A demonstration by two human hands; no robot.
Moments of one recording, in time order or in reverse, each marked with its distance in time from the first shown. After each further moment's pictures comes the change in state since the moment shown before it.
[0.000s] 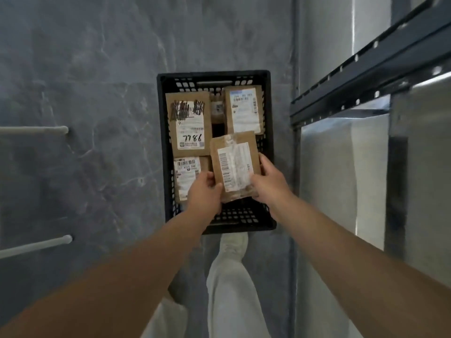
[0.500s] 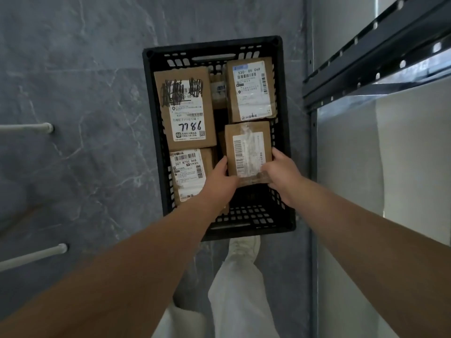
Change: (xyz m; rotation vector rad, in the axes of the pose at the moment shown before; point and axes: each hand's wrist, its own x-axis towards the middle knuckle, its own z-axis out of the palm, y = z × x) left_hand 0.063 -0.027 0.027 -0.048 -0.288 0.074; right_hand 0.072 0.031 0.011 0.083 -0.003 0.120
